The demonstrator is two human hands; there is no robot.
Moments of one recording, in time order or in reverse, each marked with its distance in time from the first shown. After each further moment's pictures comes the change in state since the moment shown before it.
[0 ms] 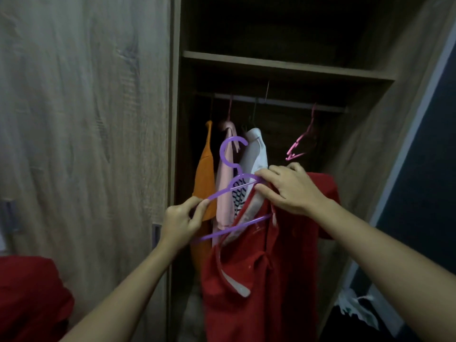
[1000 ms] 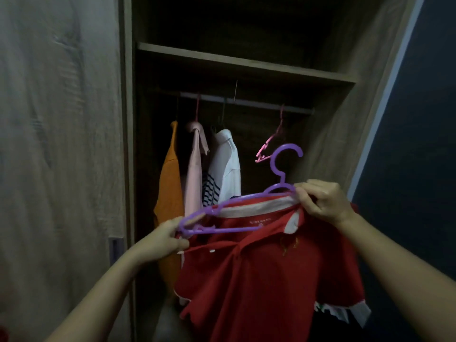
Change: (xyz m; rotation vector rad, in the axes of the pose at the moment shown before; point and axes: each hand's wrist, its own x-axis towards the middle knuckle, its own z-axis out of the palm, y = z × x) left_hand 0.013 -0.012 0.039 -0.407 -0.842 -0.298; right_hand -0.082 0.123 0.027 0.112 0.473 -0.020
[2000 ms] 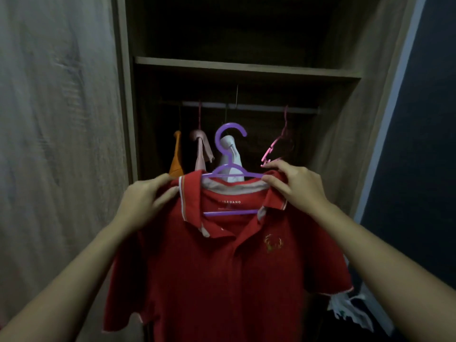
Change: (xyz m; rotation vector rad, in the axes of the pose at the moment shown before) left_hand 0.023 0.043 -0.076 0.747 0.564 0.243; right_hand 0.059 -0.035 0.027 0.031 -0.289 0.442
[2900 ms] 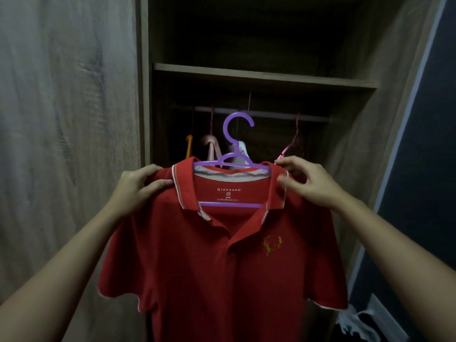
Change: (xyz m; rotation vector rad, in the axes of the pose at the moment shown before) left_hand 0.010 -0.025 -0.039 -0.317 0.029 -0.079; right_hand 0.019 0.000 -0.025 0.353 -0.194 -0.026
